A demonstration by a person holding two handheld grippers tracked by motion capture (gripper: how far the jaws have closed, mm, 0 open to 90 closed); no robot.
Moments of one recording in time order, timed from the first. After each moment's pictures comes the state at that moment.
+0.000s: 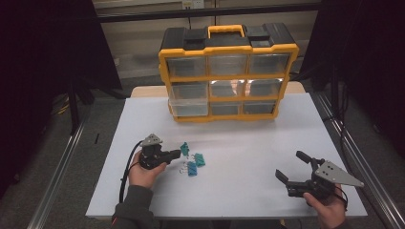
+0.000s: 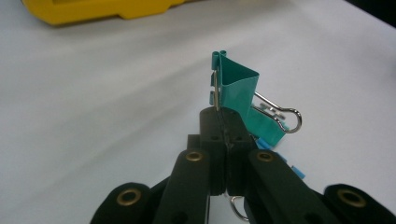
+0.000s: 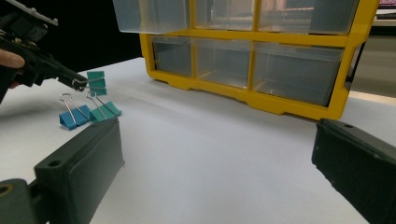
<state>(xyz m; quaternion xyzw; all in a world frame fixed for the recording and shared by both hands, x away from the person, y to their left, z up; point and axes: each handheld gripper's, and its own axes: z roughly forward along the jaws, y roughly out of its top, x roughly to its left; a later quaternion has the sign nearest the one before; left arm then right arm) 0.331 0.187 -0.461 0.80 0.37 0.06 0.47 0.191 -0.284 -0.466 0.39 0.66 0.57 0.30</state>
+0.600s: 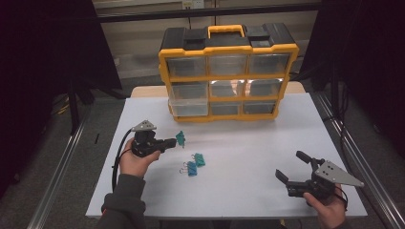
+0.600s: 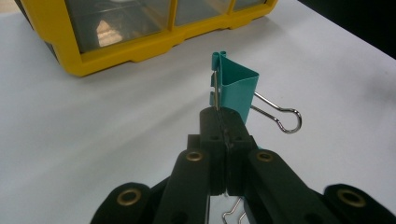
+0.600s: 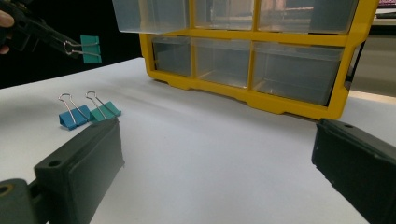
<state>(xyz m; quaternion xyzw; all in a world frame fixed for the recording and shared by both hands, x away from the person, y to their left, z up) 0.344 0.192 -0.407 0.81 0.37 0.06 0.46 0.191 -0.284 -0.466 0.39 0.66 0.57 0.30</state>
